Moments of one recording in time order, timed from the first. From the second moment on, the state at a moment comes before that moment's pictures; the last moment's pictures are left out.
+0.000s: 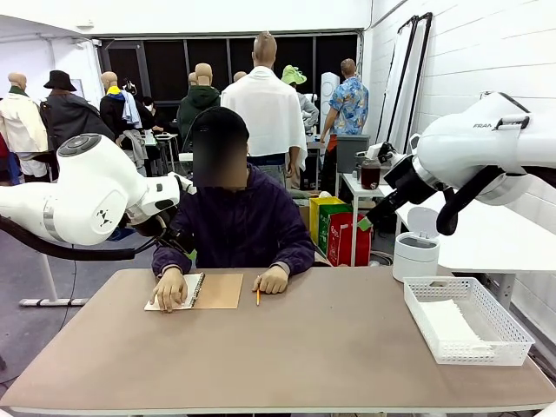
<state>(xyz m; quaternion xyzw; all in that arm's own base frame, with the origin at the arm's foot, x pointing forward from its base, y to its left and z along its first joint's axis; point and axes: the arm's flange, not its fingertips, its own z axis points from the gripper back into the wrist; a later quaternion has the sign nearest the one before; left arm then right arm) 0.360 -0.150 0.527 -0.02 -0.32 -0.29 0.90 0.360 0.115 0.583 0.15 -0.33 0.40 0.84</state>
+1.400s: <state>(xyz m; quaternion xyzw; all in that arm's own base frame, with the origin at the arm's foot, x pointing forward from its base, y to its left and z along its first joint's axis) 0.360 -0.150 0.527 -0.02 -0.32 -0.29 0.90 0.360 0.115 0.583 0.15 -0.33 0.40 0.84</state>
